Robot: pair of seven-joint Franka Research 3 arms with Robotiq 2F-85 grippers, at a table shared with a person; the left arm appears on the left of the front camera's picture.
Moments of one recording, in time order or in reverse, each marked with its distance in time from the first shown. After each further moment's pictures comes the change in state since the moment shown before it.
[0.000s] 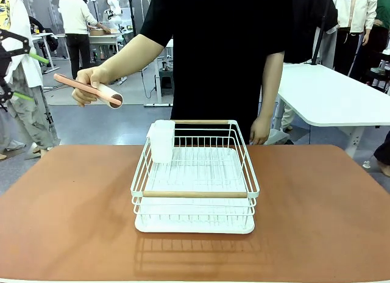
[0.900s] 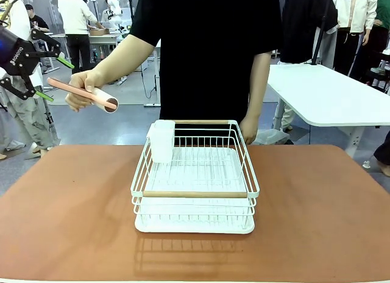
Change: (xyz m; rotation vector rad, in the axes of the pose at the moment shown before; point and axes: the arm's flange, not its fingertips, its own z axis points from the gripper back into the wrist) left arm -0.009 -0.031 -0.043 0.146 -0.113 0.071; right arm 0.000 0.000 0.000 0.000 -0.001 0.000
